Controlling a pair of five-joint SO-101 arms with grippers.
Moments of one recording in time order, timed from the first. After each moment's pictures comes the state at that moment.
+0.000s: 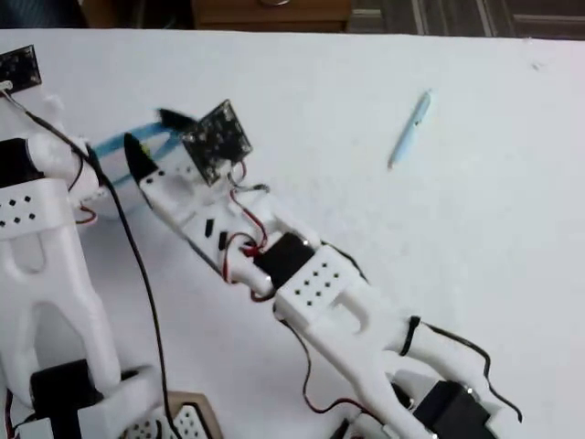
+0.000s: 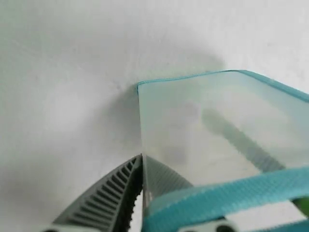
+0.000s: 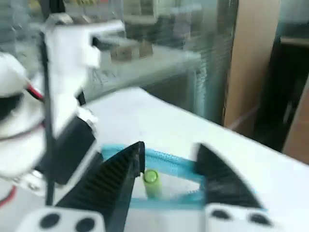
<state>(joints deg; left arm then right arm) -21.5 -14.8 -4.0 96.9 8.7 -50.3 -21.1 28.2 7.0 -1.7</state>
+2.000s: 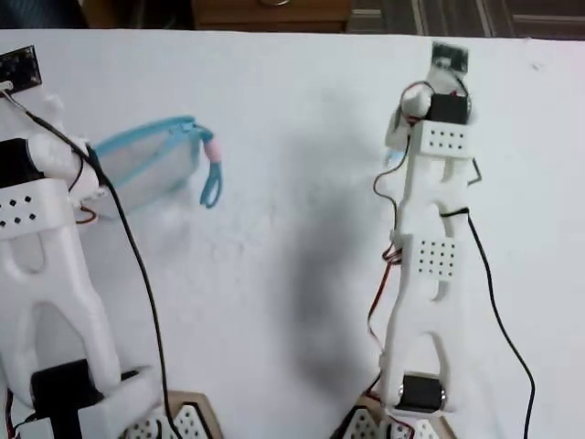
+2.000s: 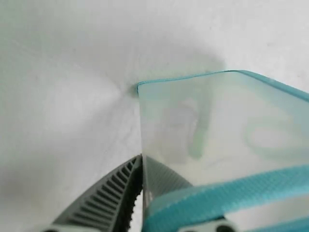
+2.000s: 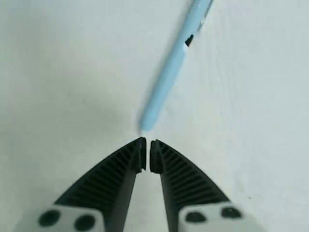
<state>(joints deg) -21.5 -14.8 -4.0 96.9 8.7 2.9 68.2 -93.0 100.2 -6.4</state>
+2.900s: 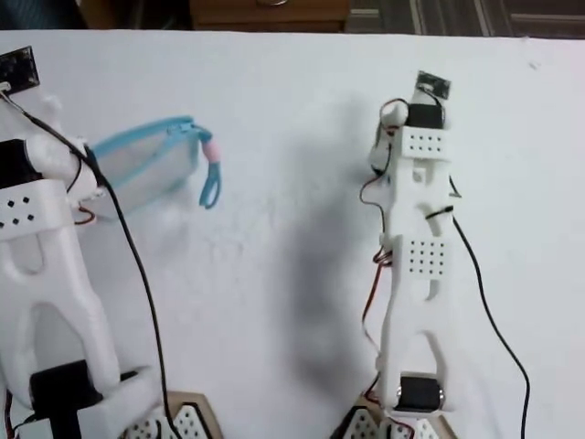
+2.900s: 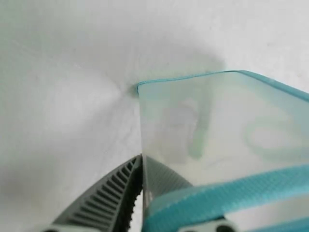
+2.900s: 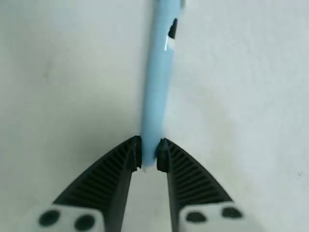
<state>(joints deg) -21.5 -14.8 -4.0 96.9 8.7 -0.8 72.2 -82.1 100.0 -14.9</state>
